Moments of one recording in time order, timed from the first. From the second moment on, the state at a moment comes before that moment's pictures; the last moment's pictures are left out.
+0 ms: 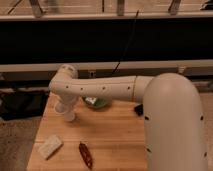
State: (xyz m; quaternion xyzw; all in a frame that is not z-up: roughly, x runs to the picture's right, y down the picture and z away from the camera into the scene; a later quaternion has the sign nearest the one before) arm -0.183 0.097 0.780 -0.17 -0.21 -0.59 0.76
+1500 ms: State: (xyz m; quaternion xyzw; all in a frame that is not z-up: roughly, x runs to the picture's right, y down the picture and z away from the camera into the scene) arm -0.185 0.068 0.756 -0.15 -0.21 -0.59 0.76
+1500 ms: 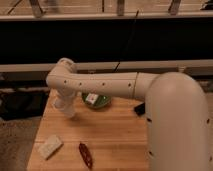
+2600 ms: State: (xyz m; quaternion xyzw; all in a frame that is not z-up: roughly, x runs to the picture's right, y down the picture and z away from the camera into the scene) arm -0.167 0.034 0.732 -0.14 -0.20 -0.58 0.78
